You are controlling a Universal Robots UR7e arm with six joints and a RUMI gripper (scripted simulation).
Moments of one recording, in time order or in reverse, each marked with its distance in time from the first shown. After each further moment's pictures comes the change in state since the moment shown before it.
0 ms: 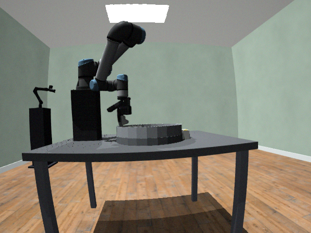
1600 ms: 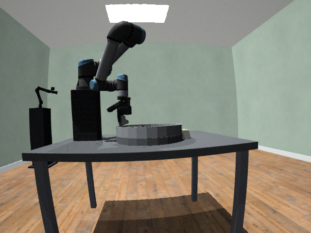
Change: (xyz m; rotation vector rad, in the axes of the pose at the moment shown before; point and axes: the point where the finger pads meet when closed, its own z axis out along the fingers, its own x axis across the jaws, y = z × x) arm 0.000 0.000 0.000 0.000 0.001 0.000
